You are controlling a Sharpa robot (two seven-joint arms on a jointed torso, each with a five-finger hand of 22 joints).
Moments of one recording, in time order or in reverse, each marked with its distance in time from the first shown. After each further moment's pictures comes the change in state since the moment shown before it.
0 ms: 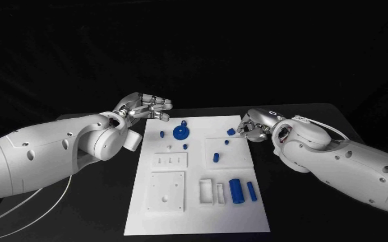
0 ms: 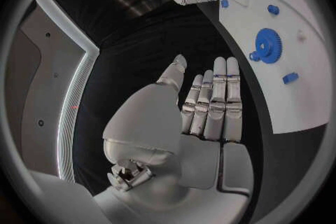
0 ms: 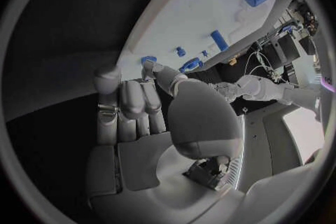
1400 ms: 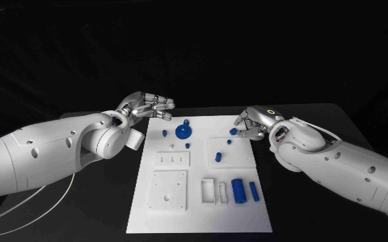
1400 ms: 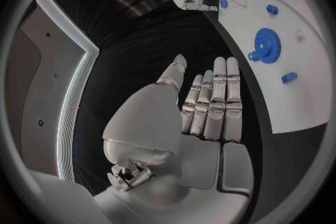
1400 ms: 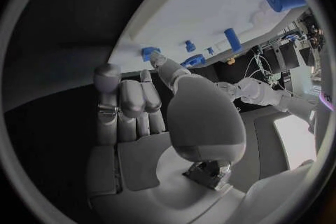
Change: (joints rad) left arm 0.000 0.003 0.000 -0.002 -0.002 0.003 -0.001; left_hand 0.000 0.000 0.000 0.000 0.000 0.000 0.000 0.000 0.000 -0.004 -0.003 0.000 0.000 0.000 0.000 0.000 0.000 0.000 -0.004 -0.004 0.004 -0.001; right arm -0.001 0.065 -0.021 -0.104 -0.056 -0.122 0.082; right_hand 0.077 -0.081 -0.138 0.070 -0.096 -0.088 -0.005 0.000 -0.006 -0.004 0.004 -0.014 -0.020 0.000 0.000 -0.014 -0.013 -0.016 0.000 0.000 -0.025 0.000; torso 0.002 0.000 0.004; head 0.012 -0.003
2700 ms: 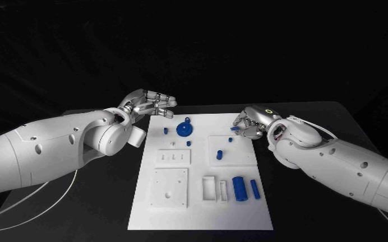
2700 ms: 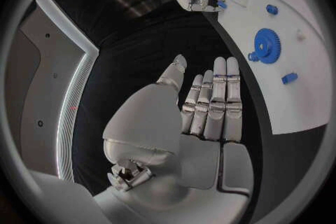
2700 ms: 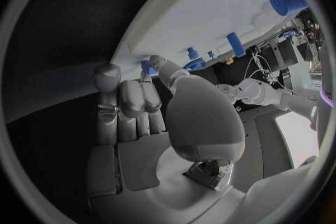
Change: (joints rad) left arm 0.000 0.004 0.000 -0.006 -0.003 0.004 -0.001; left_hand 0.000 0.000 0.000 0.000 0.000 0.000 0.000 0.000 0.000 0.000 0.000 0.000 0.000 0.000 0.000 0.000 0.000 0.000 0.000 0.000 0.000 0.000; right arm 0.001 0.044 0.000 -0.066 0.027 0.024 0.035; right_hand 0.000 0.008 -0.024 0.016 0.003 0.022 0.005 0.000 0.000 -0.003 0.004 -0.002 -0.002 0.000 0.000 0.000 0.001 0.000 0.000 0.000 -0.004 0.000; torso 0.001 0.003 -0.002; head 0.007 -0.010
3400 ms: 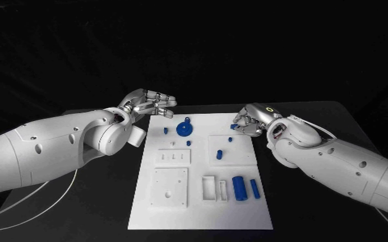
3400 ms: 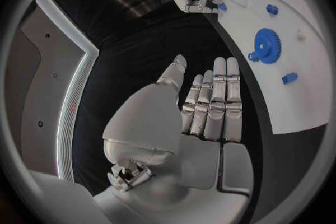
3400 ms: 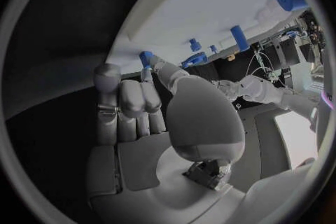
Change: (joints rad) left arm 0.000 0.000 0.000 -0.002 -0.001 0.002 0.000; left_hand 0.000 0.000 0.000 0.000 0.000 0.000 0.000 0.000 0.000 -0.004 0.004 0.000 0.000 0.000 0.000 0.000 0.000 0.000 0.000 0.000 0.000 -0.002; right arm 0.000 0.005 0.000 -0.003 0.000 -0.054 -0.008; right_hand -0.007 0.017 0.071 0.037 -0.084 0.045 -0.006 0.000 0.002 0.000 0.000 0.000 0.001 0.000 0.000 0.000 0.001 0.000 0.000 0.000 0.000 0.001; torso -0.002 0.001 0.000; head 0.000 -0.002
